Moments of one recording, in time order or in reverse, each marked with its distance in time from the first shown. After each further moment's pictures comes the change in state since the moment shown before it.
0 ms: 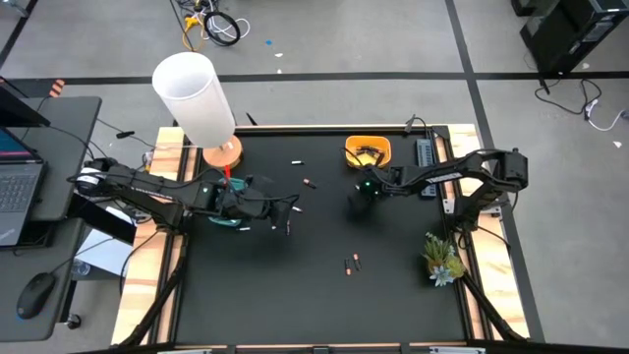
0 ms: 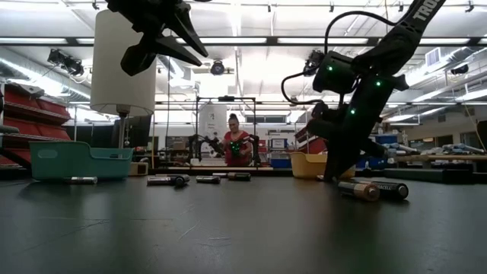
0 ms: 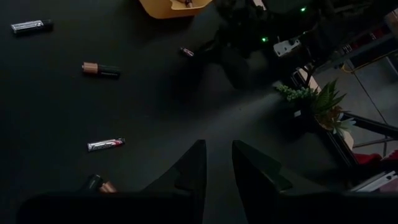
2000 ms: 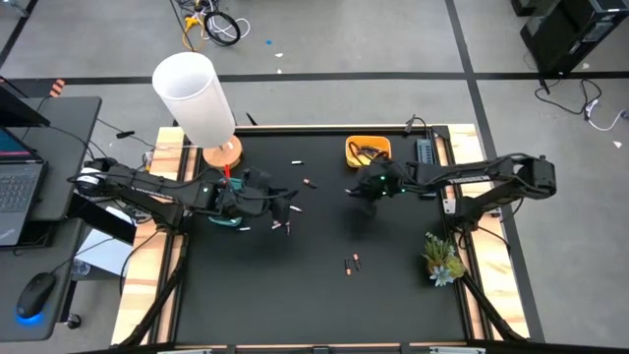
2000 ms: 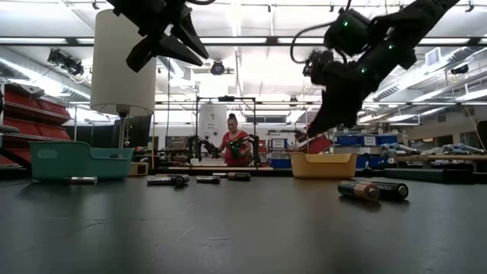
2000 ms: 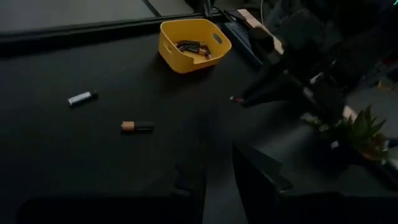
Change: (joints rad) left arm 0.003 0.000 -0.004 0.030 -0.202 0.171; right arm 0.025 -0.243 0.001 0.070 -0.219 -0.422
